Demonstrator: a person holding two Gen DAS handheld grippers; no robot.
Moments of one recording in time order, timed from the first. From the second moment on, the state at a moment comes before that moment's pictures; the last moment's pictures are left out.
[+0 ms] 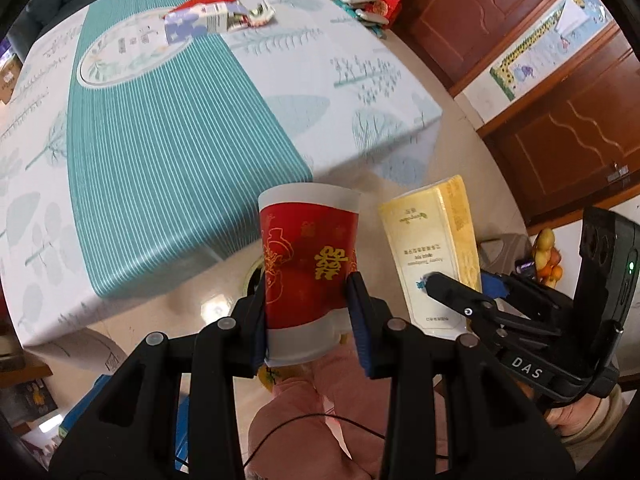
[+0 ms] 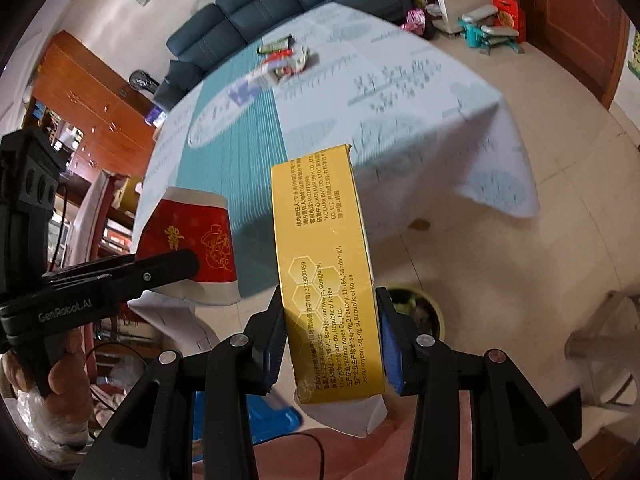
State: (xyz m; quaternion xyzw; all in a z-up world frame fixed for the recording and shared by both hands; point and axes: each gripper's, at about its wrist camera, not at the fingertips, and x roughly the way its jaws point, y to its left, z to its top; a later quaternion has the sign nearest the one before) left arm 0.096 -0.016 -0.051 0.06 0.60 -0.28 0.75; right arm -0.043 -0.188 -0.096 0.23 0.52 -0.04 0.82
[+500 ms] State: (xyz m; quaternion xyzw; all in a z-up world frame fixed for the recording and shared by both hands) left arm 0.058 -0.037 -0.215 0.06 0.66 -0.20 0.72; right arm -0.059 -0.215 -0.297 0.27 0.62 -0.05 0.73
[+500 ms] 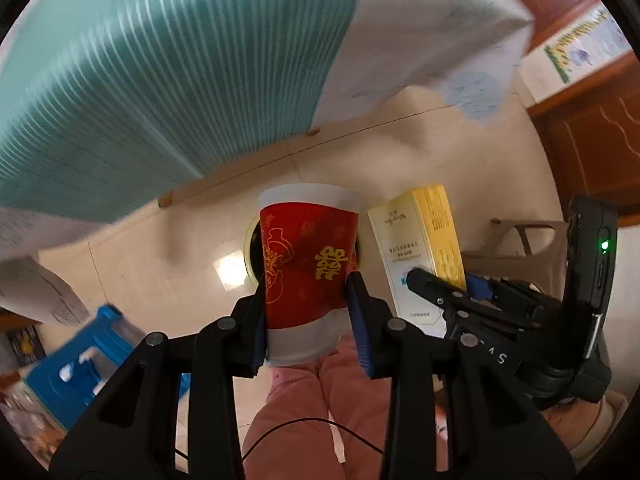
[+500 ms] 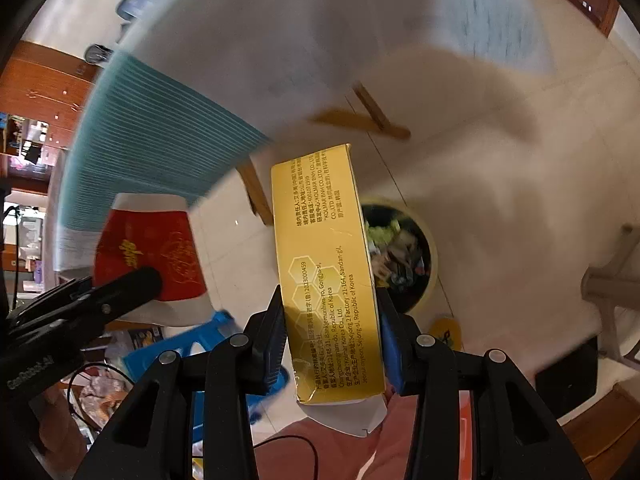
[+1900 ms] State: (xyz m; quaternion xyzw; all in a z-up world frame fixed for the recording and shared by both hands) left arm 0.047 -0.042 -0.296 0.08 0.66 -0.13 0.73; right arm -0.051 -0.237 -0.384 0.28 0.66 -0.06 0.70
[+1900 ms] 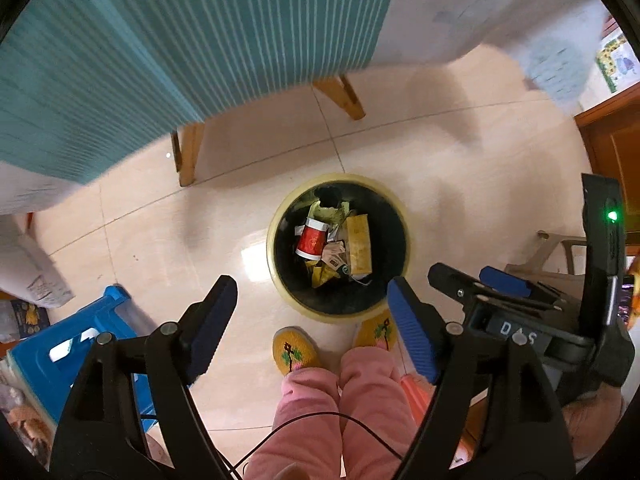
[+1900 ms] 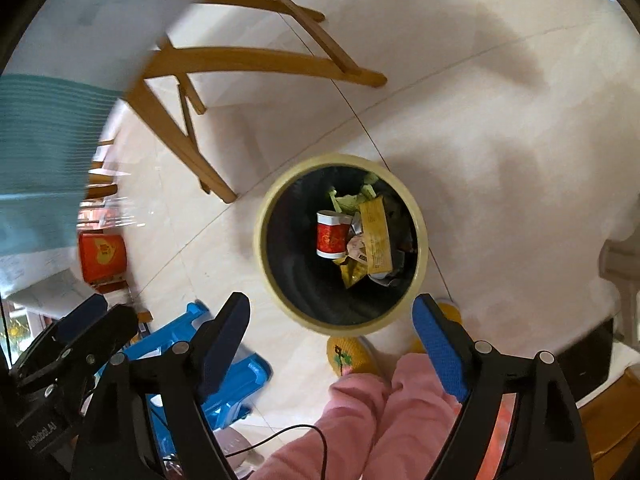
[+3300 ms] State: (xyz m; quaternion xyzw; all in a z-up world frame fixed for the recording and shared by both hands) left arm 0.111 0.000 0.123 -0.01 0.46 -0.06 0.88; right arm 0.046 -0.224 0.082 0.12 0.43 0.07 0.89
